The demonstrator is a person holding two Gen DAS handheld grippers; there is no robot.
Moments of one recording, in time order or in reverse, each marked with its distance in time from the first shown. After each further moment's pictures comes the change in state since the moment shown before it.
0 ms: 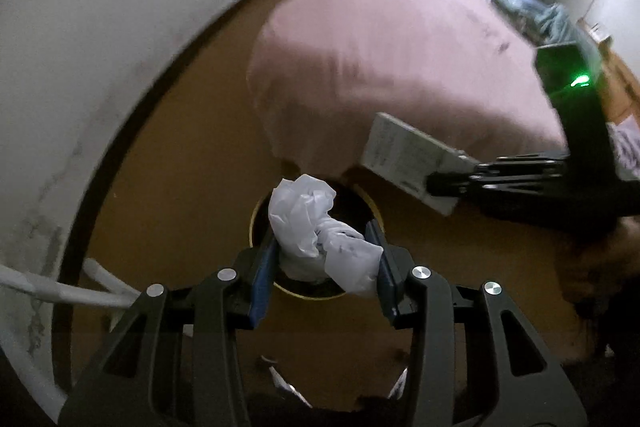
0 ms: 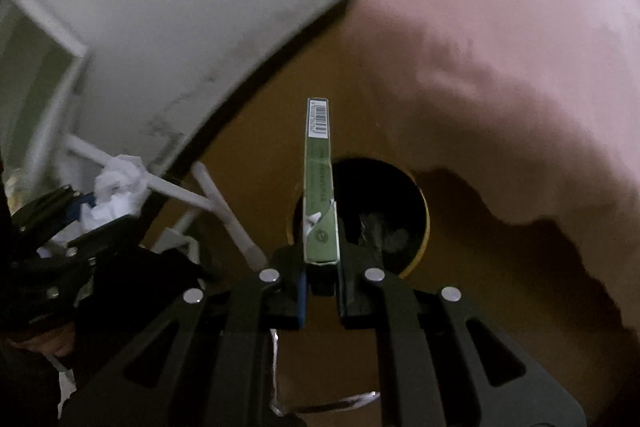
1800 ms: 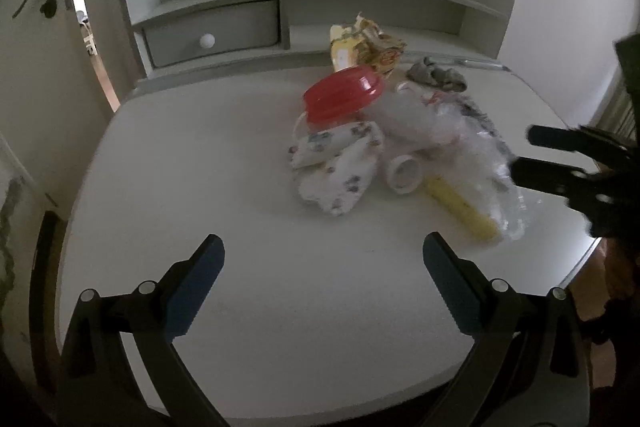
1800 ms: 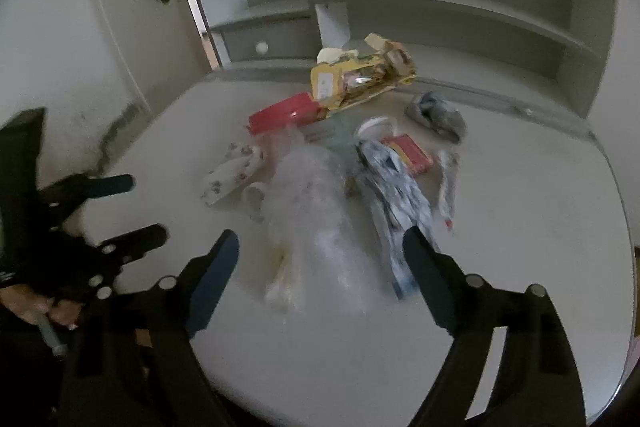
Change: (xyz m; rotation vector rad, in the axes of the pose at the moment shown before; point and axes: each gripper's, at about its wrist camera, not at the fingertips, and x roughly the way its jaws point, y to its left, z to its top) left arm -0.431 0.192 -0.407 -0.897 -0.300 0.752; right arm -0.072 0.593 -0.150 -1.135 -0.072 0.429
